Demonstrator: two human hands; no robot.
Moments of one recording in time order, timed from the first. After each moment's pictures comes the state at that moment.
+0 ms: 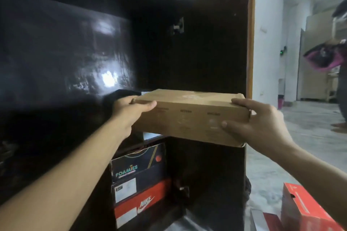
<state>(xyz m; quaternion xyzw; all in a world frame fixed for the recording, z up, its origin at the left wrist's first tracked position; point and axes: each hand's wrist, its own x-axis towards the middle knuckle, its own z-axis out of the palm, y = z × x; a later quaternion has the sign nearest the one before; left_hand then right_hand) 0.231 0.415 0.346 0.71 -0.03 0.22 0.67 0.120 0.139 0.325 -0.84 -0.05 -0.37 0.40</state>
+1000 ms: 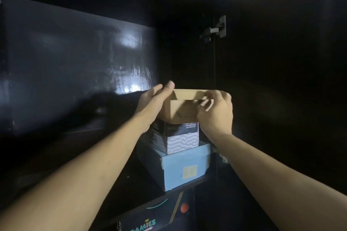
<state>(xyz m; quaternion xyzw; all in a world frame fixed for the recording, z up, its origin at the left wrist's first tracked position) 0.422 0.450 0.422 0.75 -0.10 0.28 0.60 0.425 0.286 0.389 -0.77 -0.08 -0.43 0.47</state>
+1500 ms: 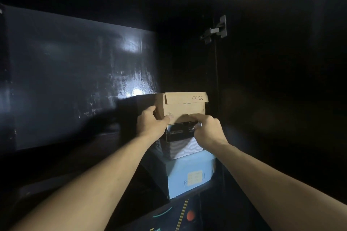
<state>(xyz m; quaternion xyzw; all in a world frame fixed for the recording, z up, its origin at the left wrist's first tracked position) 0.454 0.458 0.387 0.80 0.01 0.40 0.44 0.460 0.292 0.364 -0.84 -0.16 -0.28 0.44</state>
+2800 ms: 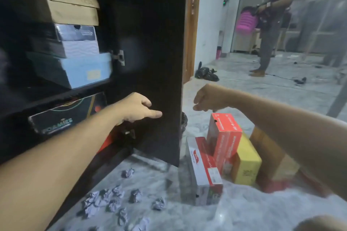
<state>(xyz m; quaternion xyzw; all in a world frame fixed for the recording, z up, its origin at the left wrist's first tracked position) 0.219 0.279 0.227 0.92 -0.18 -0.08 0.34 0.168 0.030 0.247 -0.99 0.05 -0.01 0.16</state>
